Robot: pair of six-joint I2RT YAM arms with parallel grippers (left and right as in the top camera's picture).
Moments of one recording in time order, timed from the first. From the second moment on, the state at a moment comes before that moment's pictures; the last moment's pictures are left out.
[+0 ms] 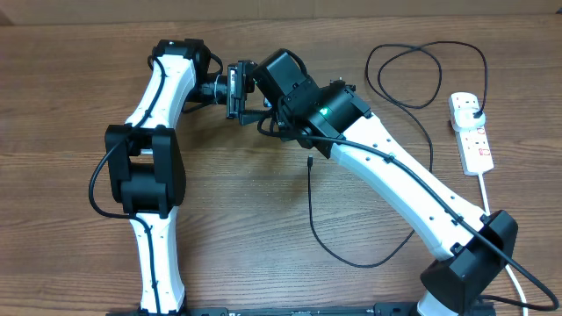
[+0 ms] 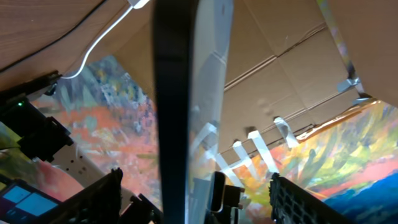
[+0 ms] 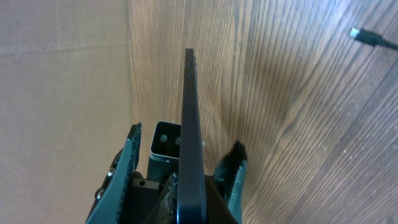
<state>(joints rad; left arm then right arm) -0.10 2.37 2.01 -1.43 1.54 -0.71 0.73 1.84 1.84 -0.98 0.29 2.03</state>
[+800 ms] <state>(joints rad) -0.10 2.37 2.01 -1.43 1.56 -0.73 0.73 1.84 1.84 -1.00 0.28 2.08</state>
